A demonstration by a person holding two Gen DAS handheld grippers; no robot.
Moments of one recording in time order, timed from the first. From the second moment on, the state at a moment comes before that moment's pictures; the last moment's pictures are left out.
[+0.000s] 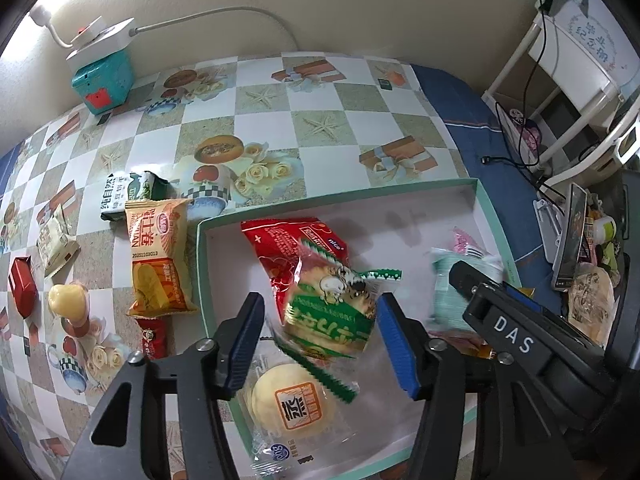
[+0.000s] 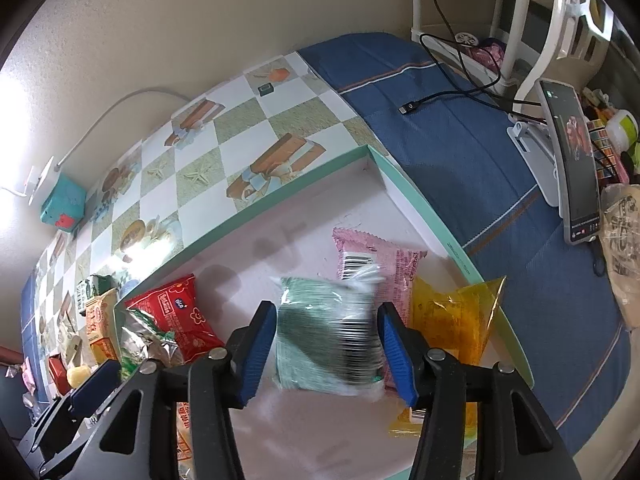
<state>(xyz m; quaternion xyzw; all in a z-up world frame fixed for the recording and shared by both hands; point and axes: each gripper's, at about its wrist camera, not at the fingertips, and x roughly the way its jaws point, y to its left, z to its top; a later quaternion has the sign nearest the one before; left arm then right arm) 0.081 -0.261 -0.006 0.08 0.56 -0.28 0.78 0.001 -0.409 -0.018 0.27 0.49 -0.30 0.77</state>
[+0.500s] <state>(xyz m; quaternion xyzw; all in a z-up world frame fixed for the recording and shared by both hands) 0.094 -0.238 0.008 0.07 0.55 -0.25 0.79 0.004 -0.400 0.000 0.25 0.48 -0.30 0.79</state>
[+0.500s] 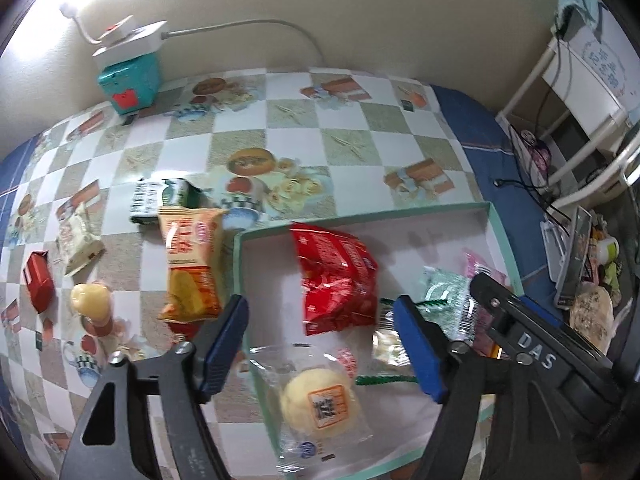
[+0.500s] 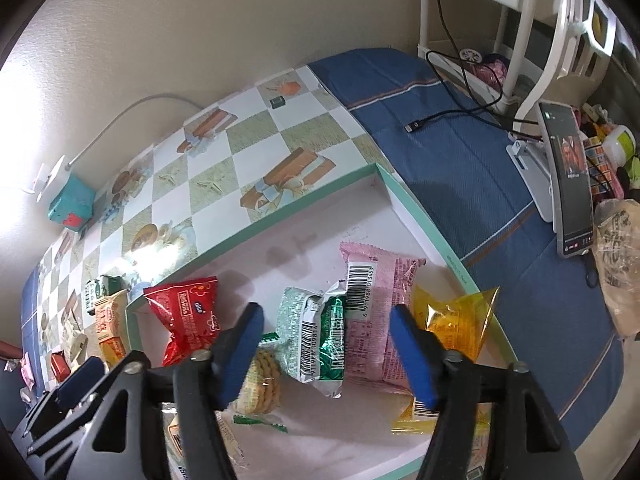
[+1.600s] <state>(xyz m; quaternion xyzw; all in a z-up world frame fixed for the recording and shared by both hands) 0.163 -0.077 -0.001 -0.02 0.55 -0.05 0.83 0.038 -0.338 0.008 0.19 0.49 -0.28 0.81</state>
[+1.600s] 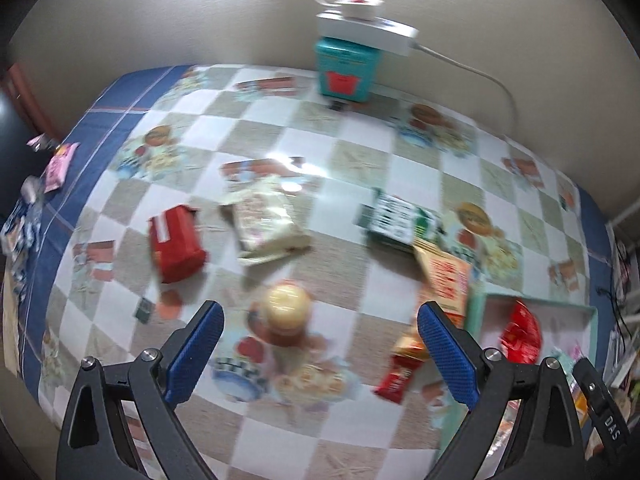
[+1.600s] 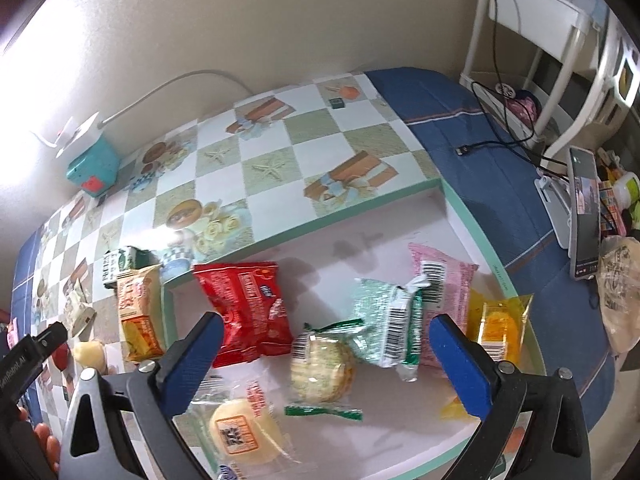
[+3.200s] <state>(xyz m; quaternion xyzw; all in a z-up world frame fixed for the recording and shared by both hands) 0.210 0.136 -0.016 -0.18 0.53 0.08 0.82 0.129 -0.176 -0.019 0.11 0.51 -0.15 0.84</state>
